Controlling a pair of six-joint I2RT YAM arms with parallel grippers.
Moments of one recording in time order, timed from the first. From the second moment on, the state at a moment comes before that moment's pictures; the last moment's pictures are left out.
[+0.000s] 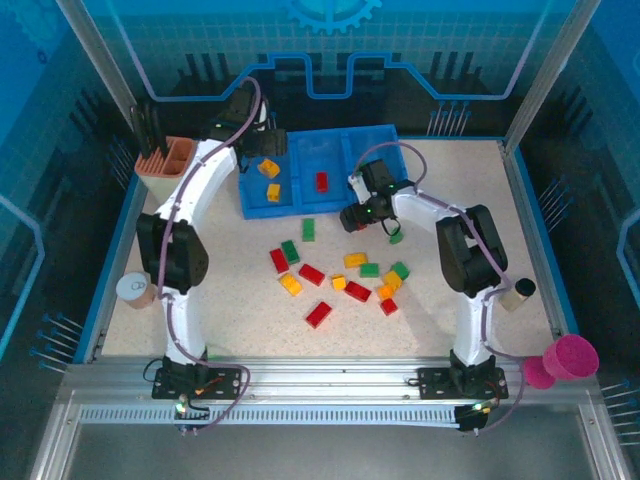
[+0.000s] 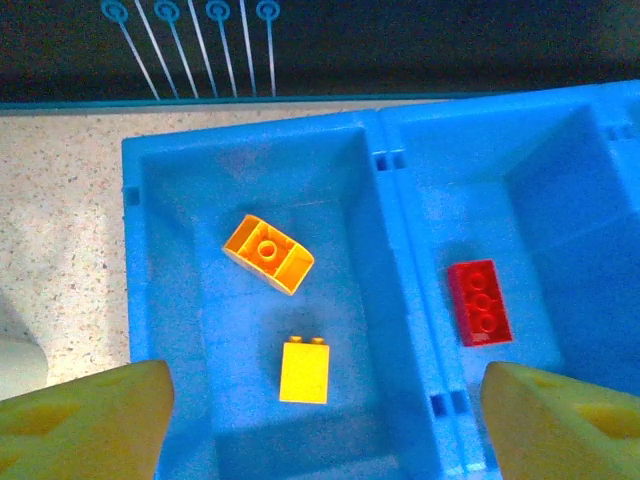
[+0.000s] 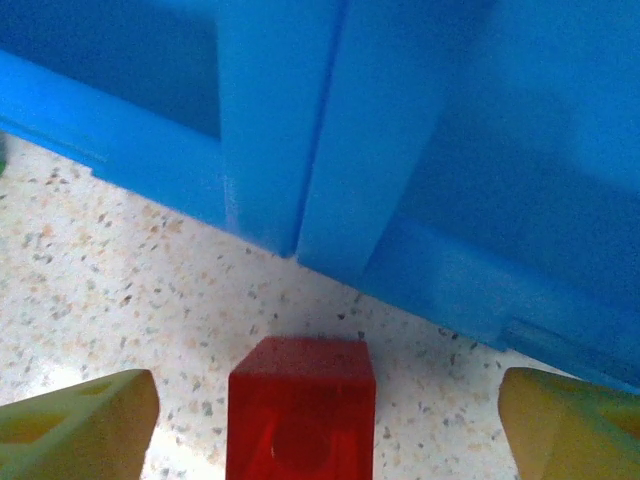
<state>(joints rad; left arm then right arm) -0.21 2.03 2.05 -0.81 -0.08 -0.22 0.41 2.05 1.48 -0.51 -0.04 -0.04</state>
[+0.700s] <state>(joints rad) -0.21 1.77 1.92 -0.83 -0.02 -0.18 0.49 2.11 1.60 -0.68 0.09 -0.04</state>
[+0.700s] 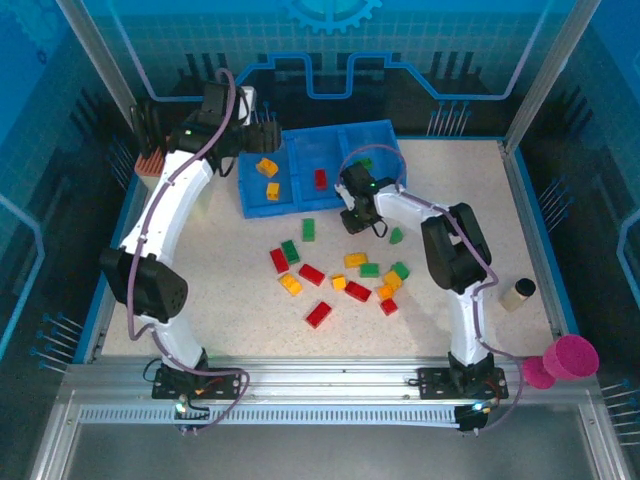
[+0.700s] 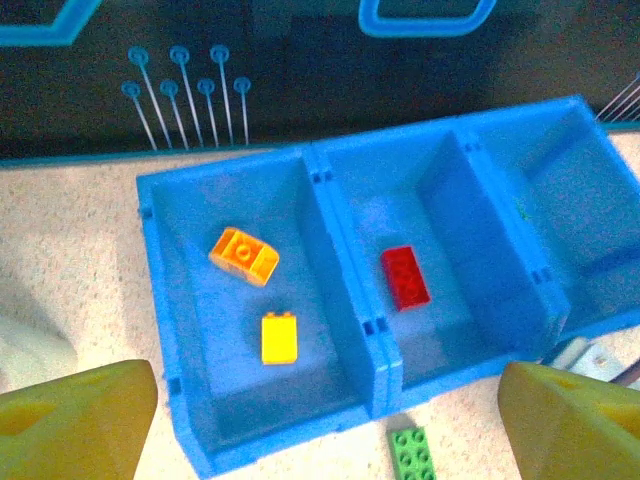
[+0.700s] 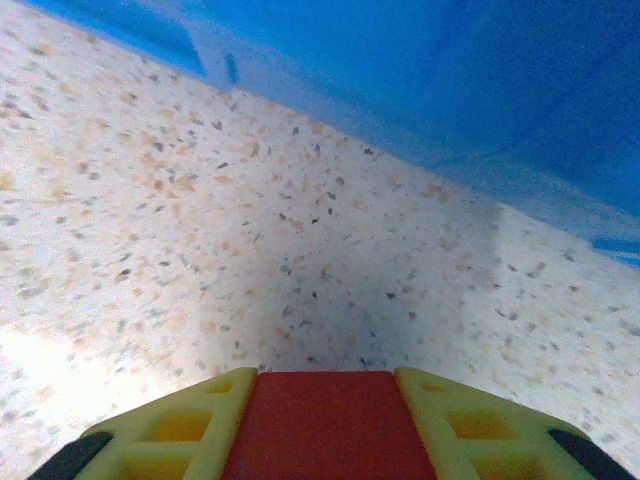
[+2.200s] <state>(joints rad) -0.20 1.40 1.41 -0.83 0.05 -0.19 0.50 2.63 2.52 -0.74 -0.05 0.09</state>
